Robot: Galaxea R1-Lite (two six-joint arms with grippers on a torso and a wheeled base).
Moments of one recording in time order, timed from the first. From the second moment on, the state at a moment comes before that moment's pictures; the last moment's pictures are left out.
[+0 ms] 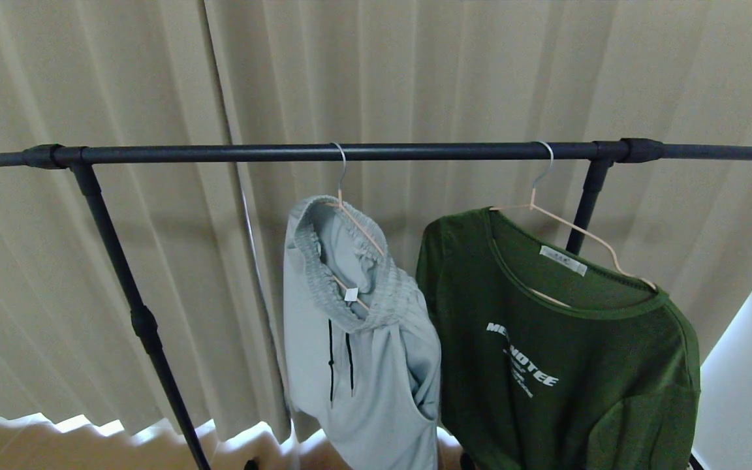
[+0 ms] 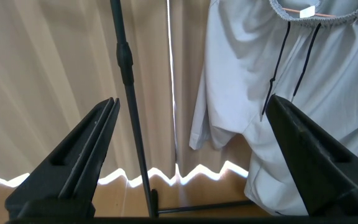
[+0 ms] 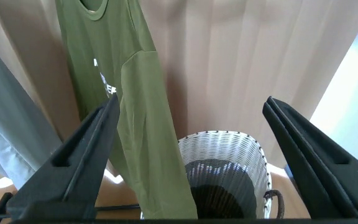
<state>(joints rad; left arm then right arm) 0.01 0.01 -0.01 0.02 -0.05 0.05 0.00 0.00 -0.03 0.05 -0.07 0.05</state>
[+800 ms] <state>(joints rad) 0.01 0.01 -0.01 0.02 -0.05 0.05 0.00 0.00 -0.02 0.05 -0.07 0.04</state>
